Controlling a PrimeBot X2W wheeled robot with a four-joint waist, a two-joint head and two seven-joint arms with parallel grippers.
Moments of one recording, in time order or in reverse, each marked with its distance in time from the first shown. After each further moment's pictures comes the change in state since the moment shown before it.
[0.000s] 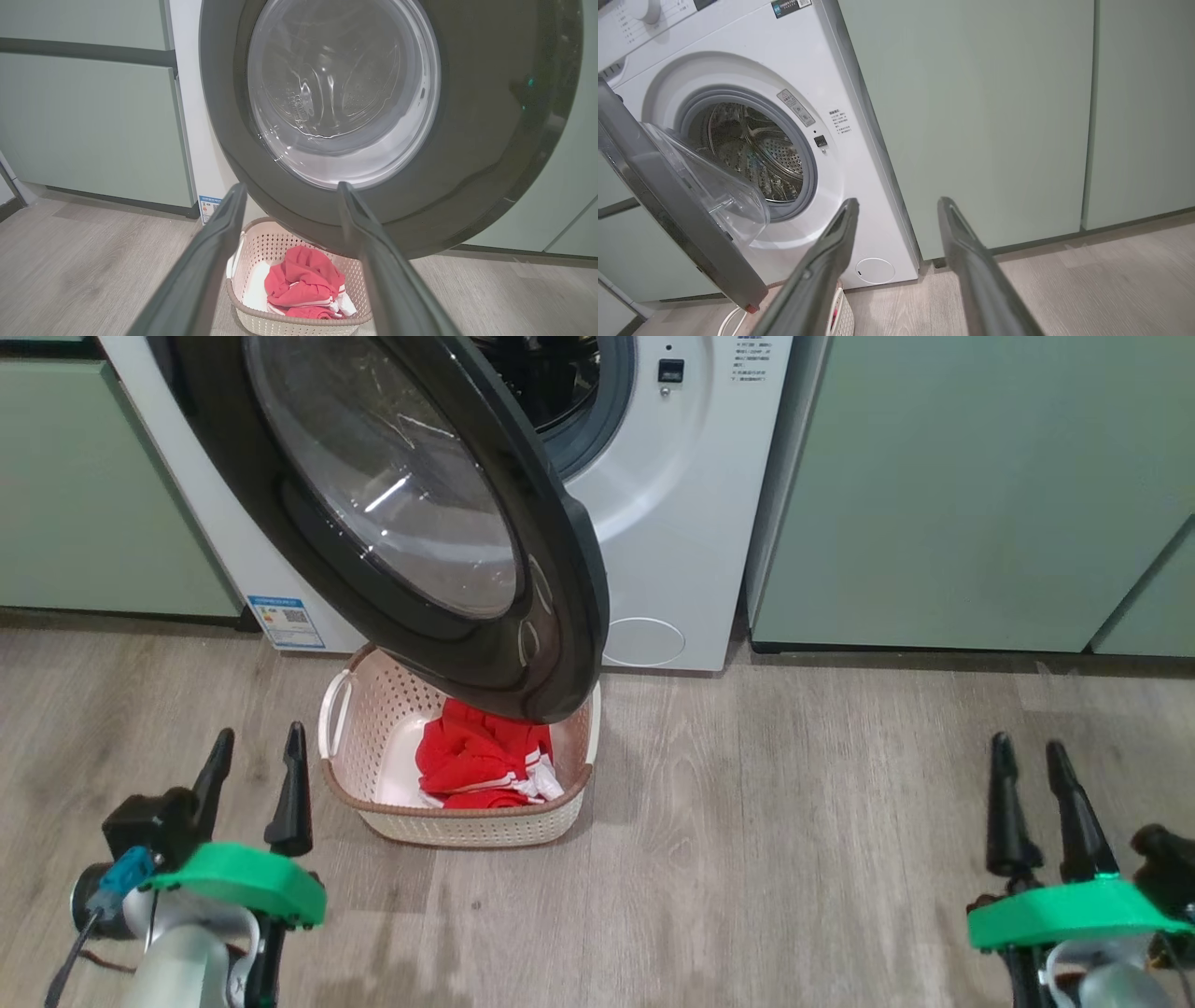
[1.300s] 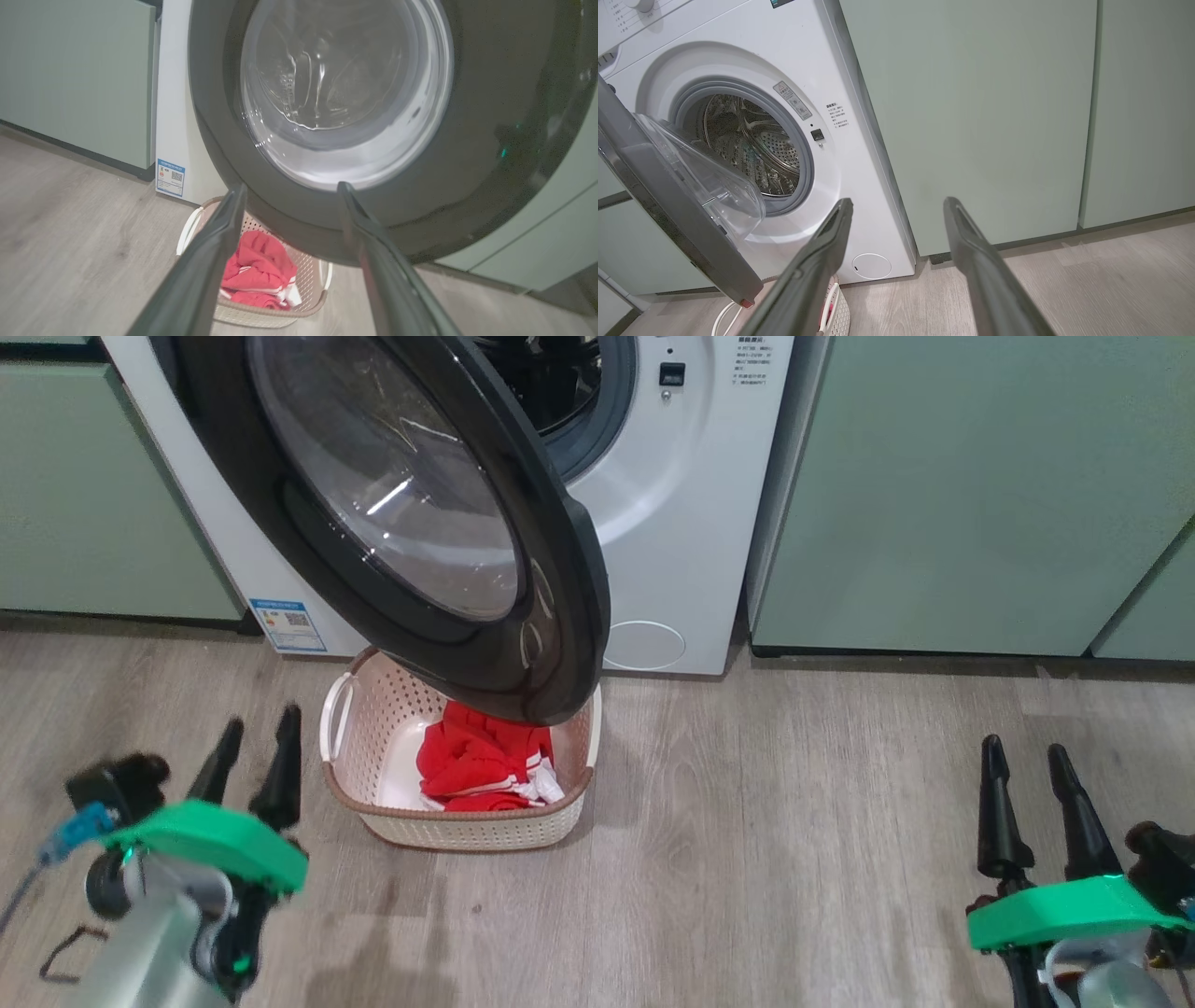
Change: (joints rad) left arm -0.150 0.157 -0.297 0.116 -0.595 0.007 0.042; right arm -0.020 -0.019 0.006 0.035 0.000 0.000 0.000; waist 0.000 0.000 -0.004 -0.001
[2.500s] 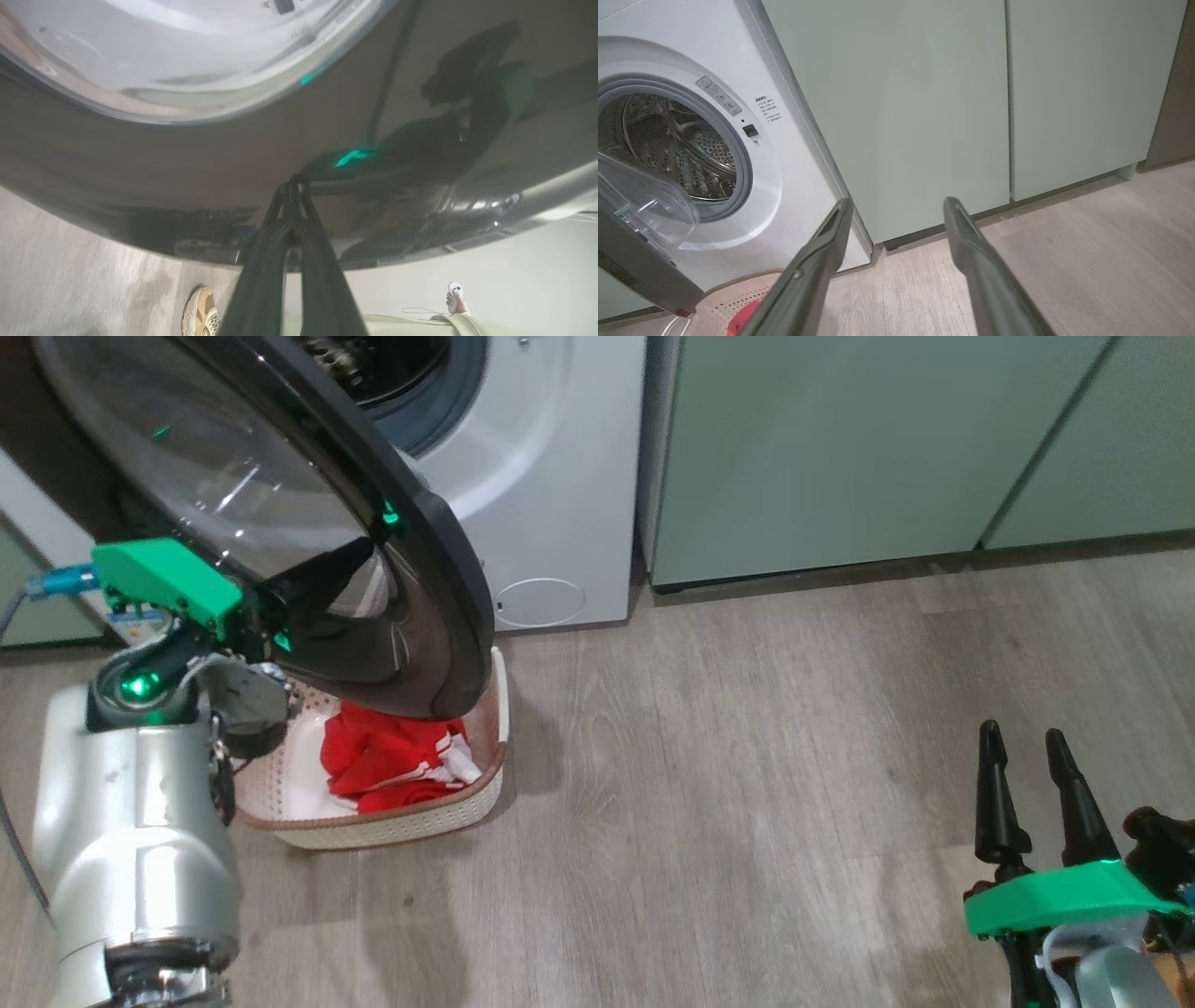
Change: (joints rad) left arm -0.413 -0.264 0.610 0.145 -0.320 0.097 1.119; right arm -0.026 -0.002 0.006 0.007 0.001 0.000 0.000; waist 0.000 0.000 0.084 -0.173
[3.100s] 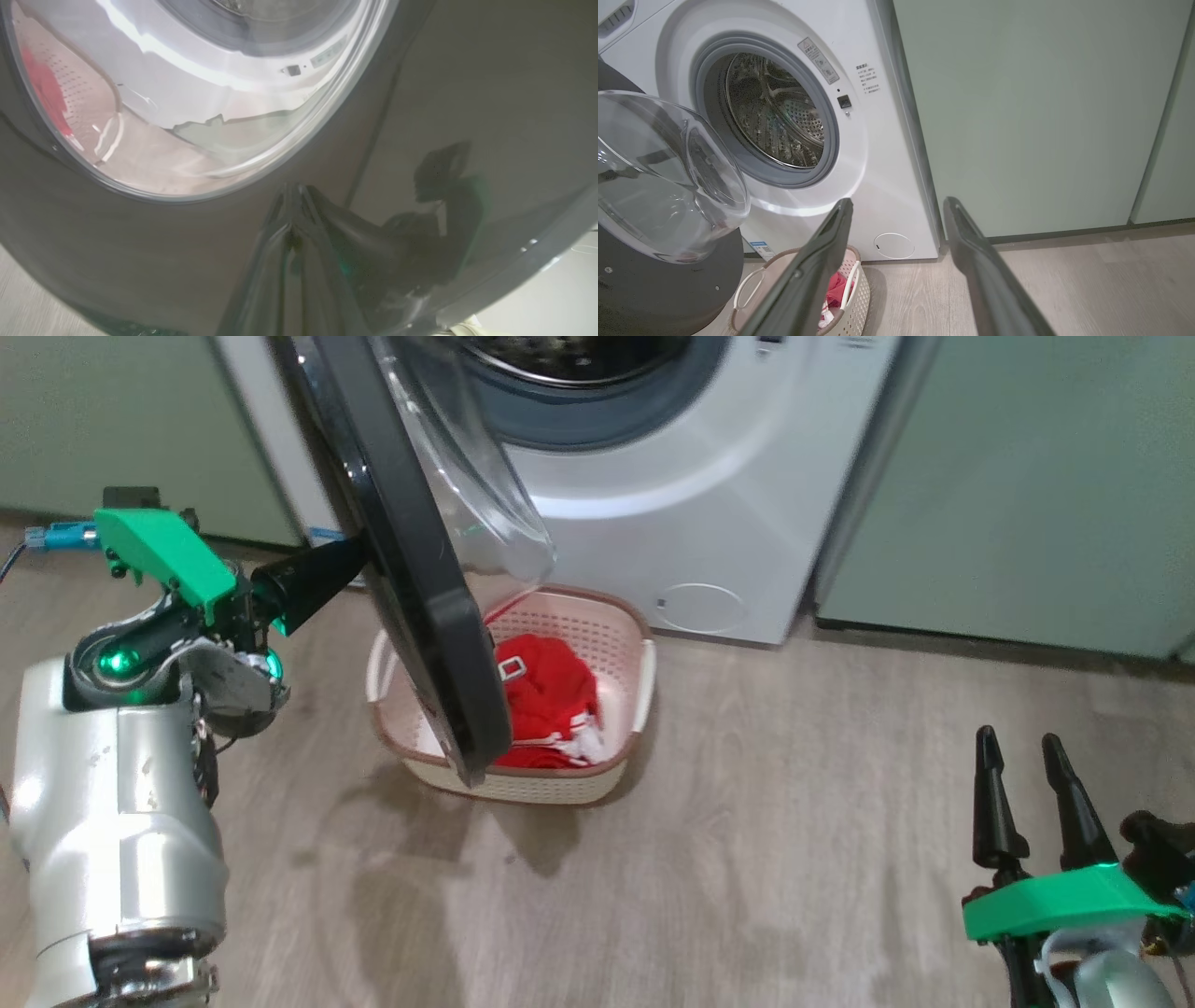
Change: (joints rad) left arm -0.020 0.016 -0.023 -0.046 -0.001 -0.011 0.148; right arm 0.009 -0.006 0.009 0.000 0.000 0.000 0.000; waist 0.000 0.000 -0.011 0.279
